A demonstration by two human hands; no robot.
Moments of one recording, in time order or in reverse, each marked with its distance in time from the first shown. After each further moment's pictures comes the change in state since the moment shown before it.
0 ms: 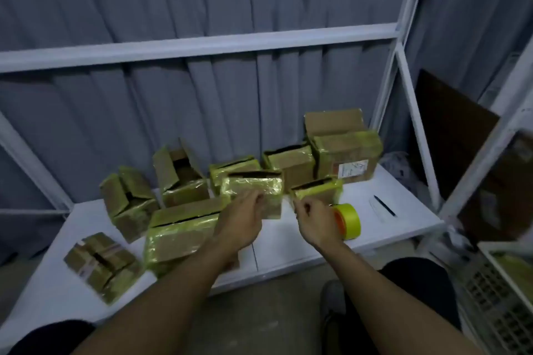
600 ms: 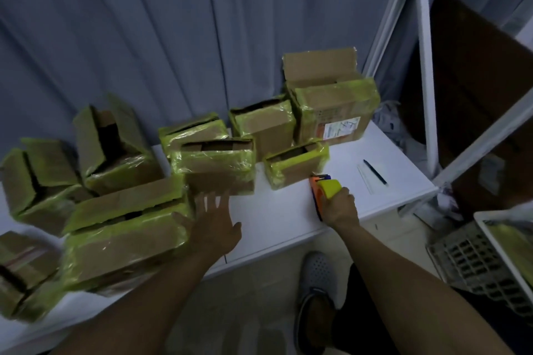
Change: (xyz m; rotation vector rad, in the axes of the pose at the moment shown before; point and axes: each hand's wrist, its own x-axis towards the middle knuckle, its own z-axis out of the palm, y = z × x) left_hand 0.041 -0.069 0.144 0.345 -0.344 -0.402; right_hand 0.104 0.193 0.027 -0.157 -0.054 0.631
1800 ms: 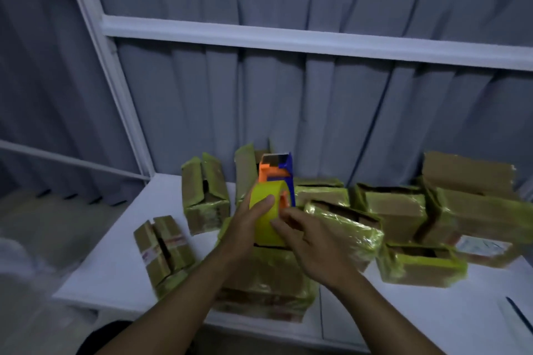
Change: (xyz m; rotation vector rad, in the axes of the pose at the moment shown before) left_hand -0.055 -0.153 -0.184 -1.803 0.259 0.031; right_hand -0.268 -0.272 0.051 0.339 -0.571 -1.237
